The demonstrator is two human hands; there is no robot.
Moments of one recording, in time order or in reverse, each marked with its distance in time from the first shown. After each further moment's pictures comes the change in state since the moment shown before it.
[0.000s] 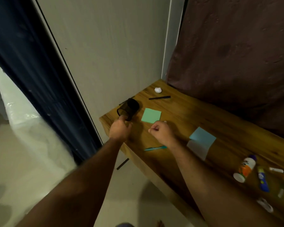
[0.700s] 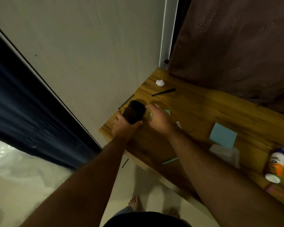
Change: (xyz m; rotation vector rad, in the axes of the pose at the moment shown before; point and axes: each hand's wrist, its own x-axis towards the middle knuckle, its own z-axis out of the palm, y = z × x) left_hand 0.122 -0.034 0.018 -0.104 -0.179 -0.161; right_hand 0.126 -0.040 0.044 -0.273 0.116 -0.045
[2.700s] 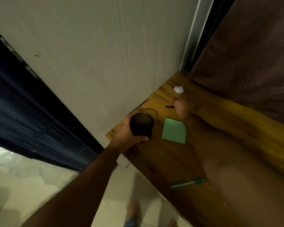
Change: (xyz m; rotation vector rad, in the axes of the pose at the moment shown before) left_hand 0.023 -0.014 -0.031 -0.213 -0.218 0.173; right_hand 0.142 0.067 0.000 0.225 -0.059 0.382
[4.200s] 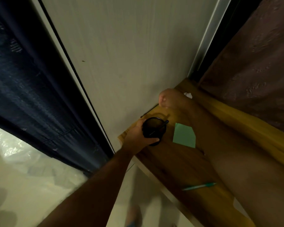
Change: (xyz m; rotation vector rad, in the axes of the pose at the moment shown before) left_hand -0.004 -0.009 -0.013 0.031 0.017 0.062; right_hand -0.028 -0.117 0.000 -0.530 -0.268 -0.532
